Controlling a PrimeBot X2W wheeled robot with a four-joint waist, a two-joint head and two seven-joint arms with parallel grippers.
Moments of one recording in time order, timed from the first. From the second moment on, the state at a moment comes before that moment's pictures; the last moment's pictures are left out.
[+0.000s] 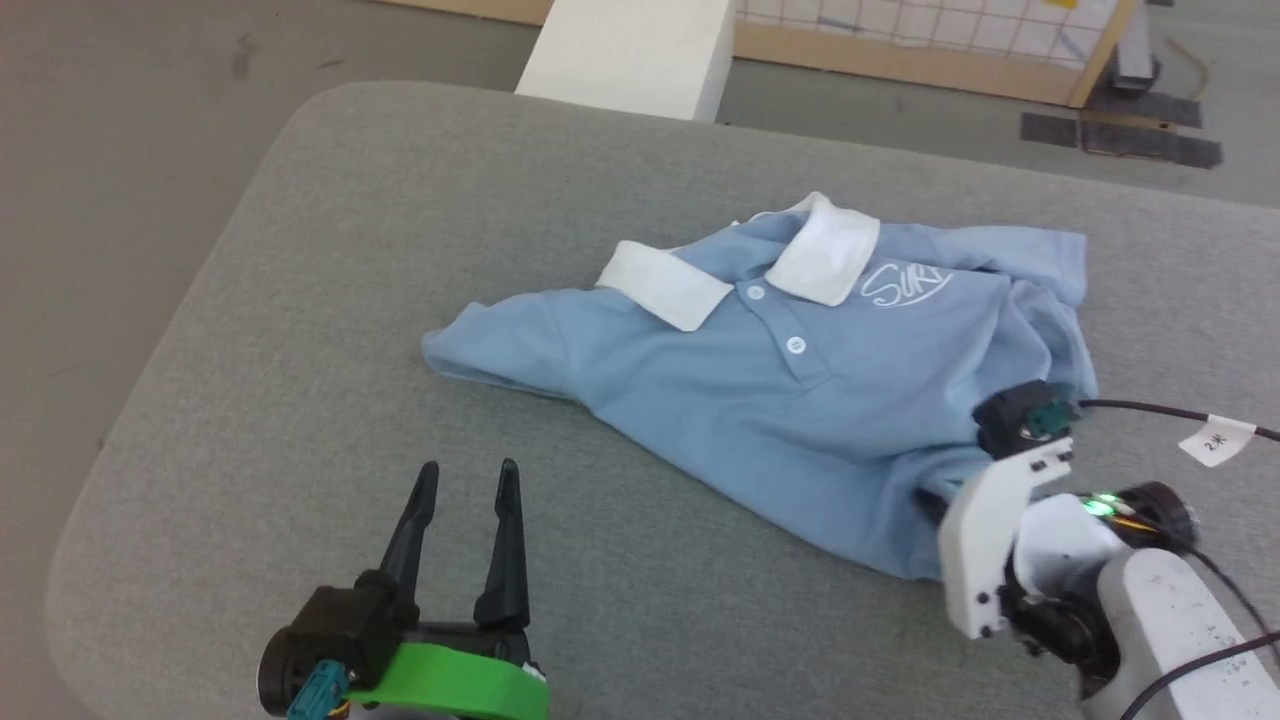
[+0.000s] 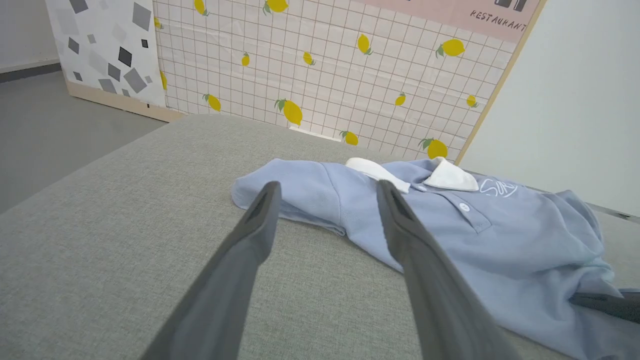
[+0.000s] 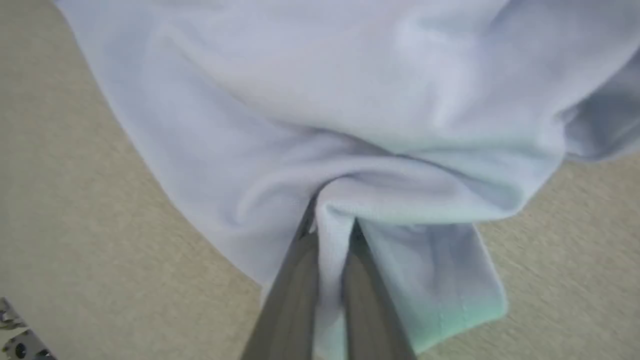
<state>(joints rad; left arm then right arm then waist) 0.08 0.06 -0.24 -0.10 -0.29 0.06 -0.26 -0.24 -0.23 0.20 0.18 0.30 0.13 0.68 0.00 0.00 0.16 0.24</state>
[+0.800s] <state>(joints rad) 0.09 0.06 -0.26 -0.04 -0.32 0.04 -0.26 0.10 -0.20 0.26 -0.21 0.50 0.13 0.84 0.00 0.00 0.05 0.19</state>
